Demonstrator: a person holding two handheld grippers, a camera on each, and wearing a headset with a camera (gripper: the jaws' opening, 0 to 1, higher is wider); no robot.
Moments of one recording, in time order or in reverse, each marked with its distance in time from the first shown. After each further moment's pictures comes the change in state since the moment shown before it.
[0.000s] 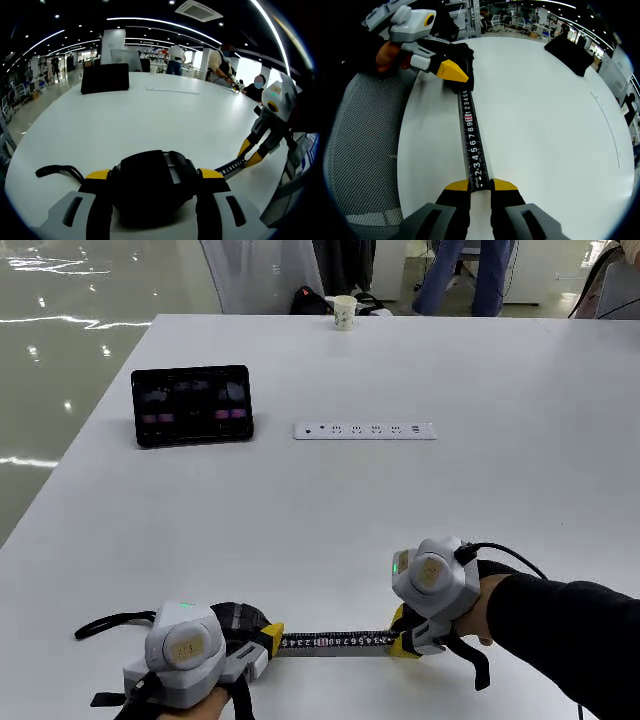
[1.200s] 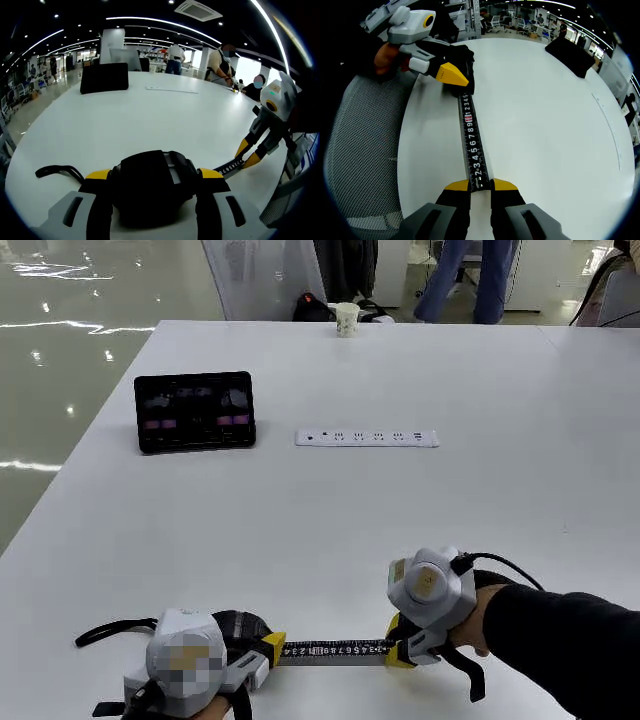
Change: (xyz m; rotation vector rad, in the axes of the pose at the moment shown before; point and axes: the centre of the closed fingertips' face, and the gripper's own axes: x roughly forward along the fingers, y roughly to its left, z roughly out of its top) left arm -0.001 0.001 0.000 0.002 0.007 -0.006; right arm 0.004 0.002 0.009 0.000 -0.008 0.002
